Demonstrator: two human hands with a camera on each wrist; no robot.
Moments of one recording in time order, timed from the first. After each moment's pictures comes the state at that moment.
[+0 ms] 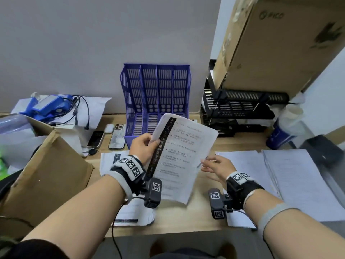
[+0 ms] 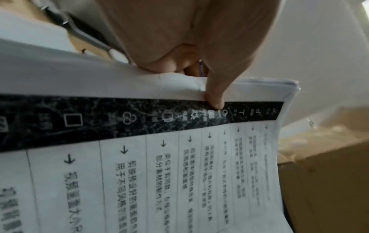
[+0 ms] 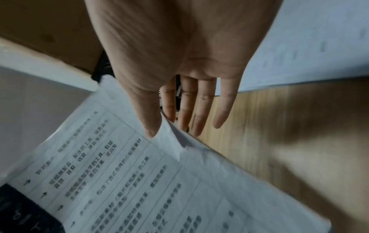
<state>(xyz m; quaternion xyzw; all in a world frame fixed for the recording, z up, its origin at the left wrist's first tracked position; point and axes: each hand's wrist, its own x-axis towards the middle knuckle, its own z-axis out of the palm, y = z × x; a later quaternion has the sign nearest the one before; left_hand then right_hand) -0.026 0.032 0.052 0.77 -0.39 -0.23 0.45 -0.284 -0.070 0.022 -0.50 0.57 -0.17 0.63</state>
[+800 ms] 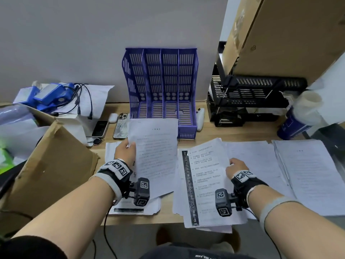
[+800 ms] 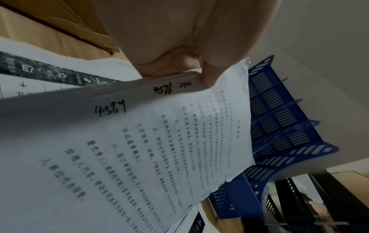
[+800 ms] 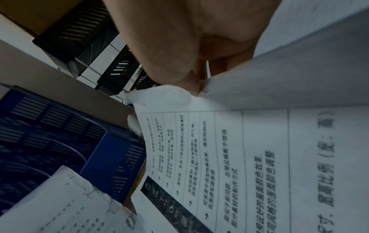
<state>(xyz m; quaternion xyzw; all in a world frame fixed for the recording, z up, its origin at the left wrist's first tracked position) 0.022 0.078 -0.003 0.81 -0.16 -0.31 0.47 -0.315 -0.088 -0.037 -0.63 0.68 0.01 0.37</state>
